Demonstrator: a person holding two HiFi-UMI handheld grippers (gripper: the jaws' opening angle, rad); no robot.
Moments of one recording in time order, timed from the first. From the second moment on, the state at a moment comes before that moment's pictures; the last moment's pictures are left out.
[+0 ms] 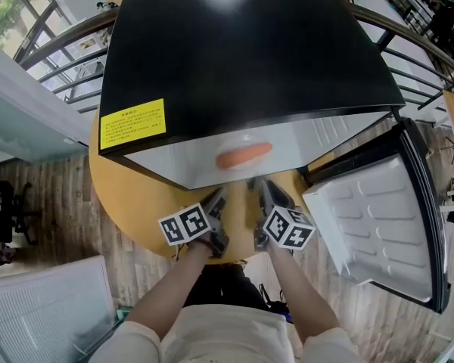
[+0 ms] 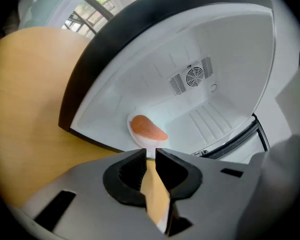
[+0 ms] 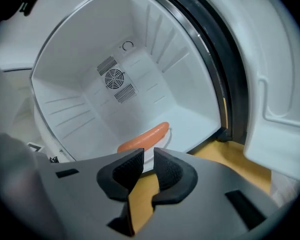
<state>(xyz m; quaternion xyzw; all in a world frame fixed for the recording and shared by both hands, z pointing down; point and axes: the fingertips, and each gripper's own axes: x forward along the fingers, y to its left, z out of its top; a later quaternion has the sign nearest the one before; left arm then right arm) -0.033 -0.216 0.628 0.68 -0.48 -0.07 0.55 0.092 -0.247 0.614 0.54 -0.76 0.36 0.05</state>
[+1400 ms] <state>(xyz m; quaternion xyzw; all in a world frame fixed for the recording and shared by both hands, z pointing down) -0.040 -0.074 0.518 0.82 -0.46 0.11 0.31 0.059 -0.076 0.517 0.51 -0.81 0.28 0.09</state>
